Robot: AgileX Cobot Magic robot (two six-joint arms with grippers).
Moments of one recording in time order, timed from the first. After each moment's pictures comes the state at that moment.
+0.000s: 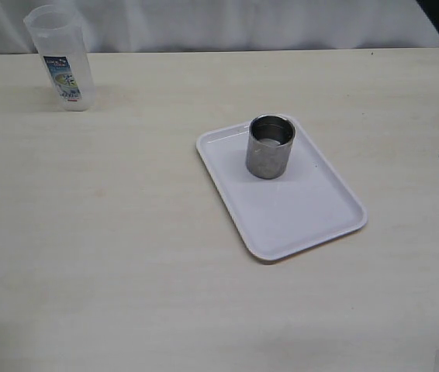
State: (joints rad) left arm -0.02 0.00 0.00 0.04 0.31 0.10; right arm 0.07 0.81 -0.39 -0.85 -0.94 0.62
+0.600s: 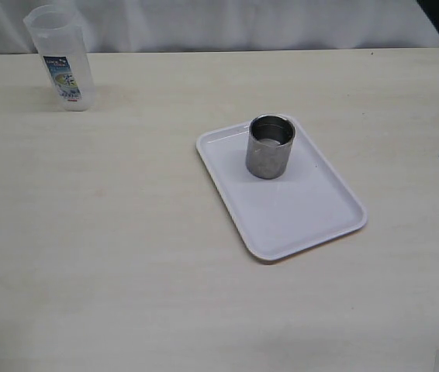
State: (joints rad) left arm -0.02 0.00 0.00 0.04 0.31 0.10; right arm 0.07 0.81 -0.39 -0.85 -0.94 0.62
